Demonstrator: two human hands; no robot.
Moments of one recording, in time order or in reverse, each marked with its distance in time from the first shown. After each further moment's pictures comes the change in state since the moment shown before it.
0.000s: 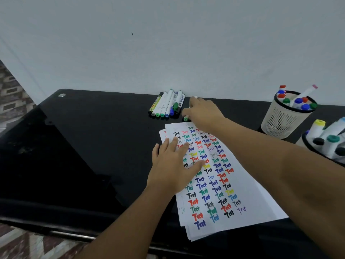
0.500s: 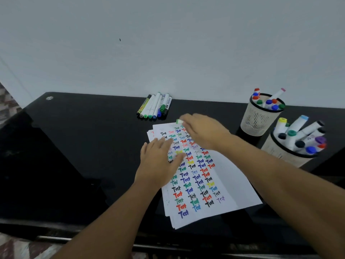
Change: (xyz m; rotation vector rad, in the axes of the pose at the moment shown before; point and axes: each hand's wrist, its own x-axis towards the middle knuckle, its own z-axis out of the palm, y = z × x) left_hand -0.002 -0.002 0.003 -0.102 0.157 0.053; right_hand -0.097 -0.010 -0.047 0.391 -0.027 0.104
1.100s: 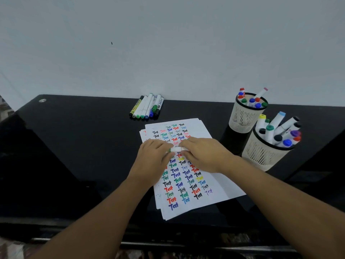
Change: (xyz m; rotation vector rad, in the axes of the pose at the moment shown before) left_hand 0.000 -0.009 0.011 -0.001 0.153 0.305; right_hand -0.067 0.000 0.016 -0.042 -0.174 -0.073
